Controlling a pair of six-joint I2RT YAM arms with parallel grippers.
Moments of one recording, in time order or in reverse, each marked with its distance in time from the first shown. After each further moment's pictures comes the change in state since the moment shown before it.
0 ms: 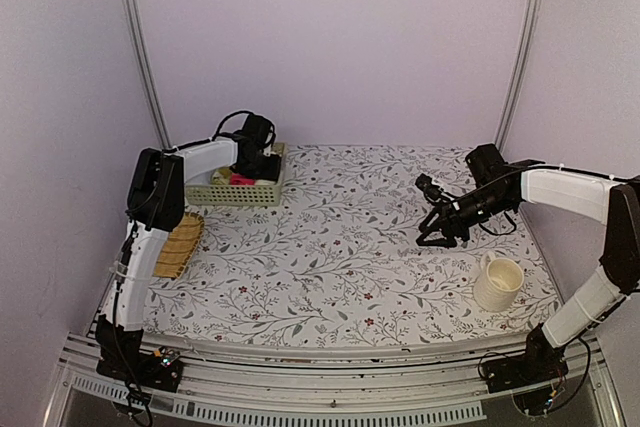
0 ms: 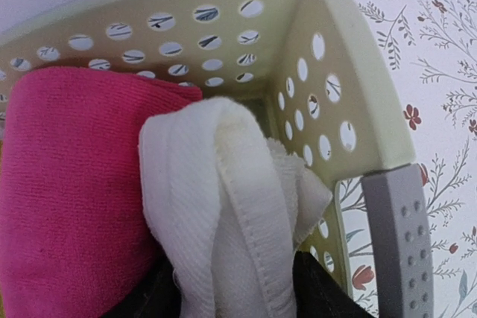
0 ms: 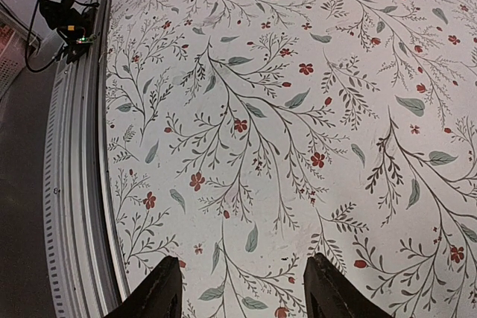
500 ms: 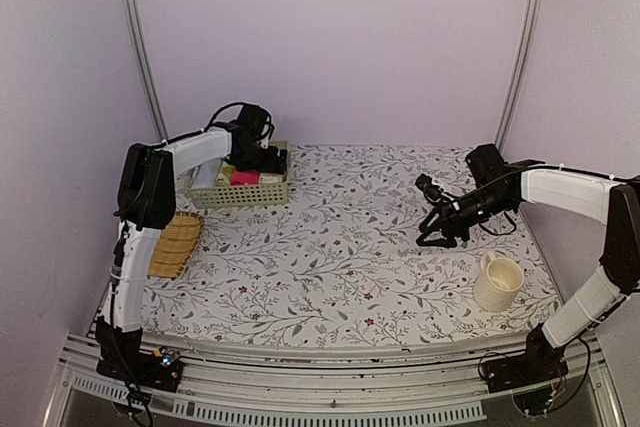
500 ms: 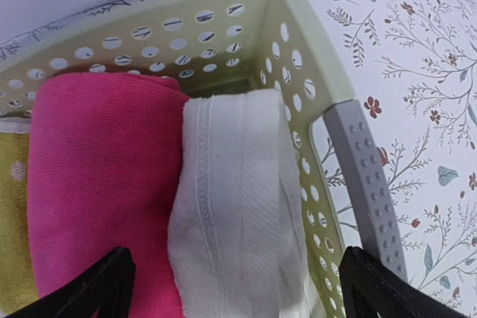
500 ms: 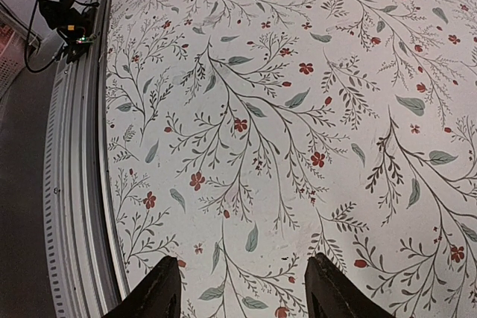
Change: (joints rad) left arm -0.003 -0.081 -0.024 -0.062 0.039 -0.003; right arm 0.000 0.000 0.000 -0.001 0.000 0.000
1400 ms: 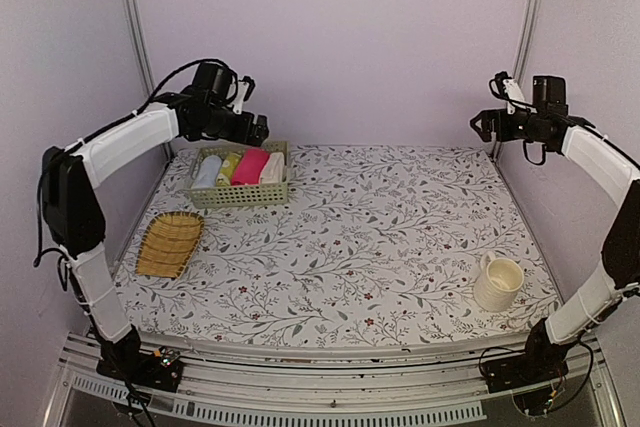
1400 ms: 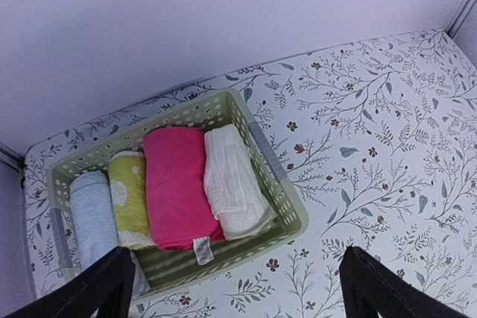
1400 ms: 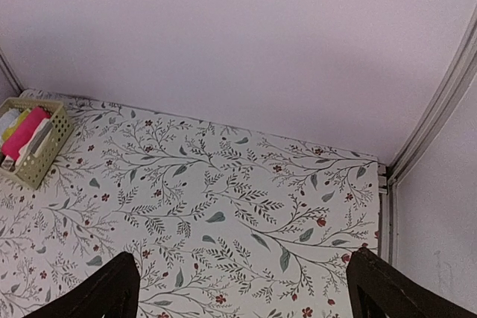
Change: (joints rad) left arm -0.040 -0.561 -0.352 0.002 -0.016 0.137; right arm -0.327 -0.003 0.344 0.322 0.488 0.477
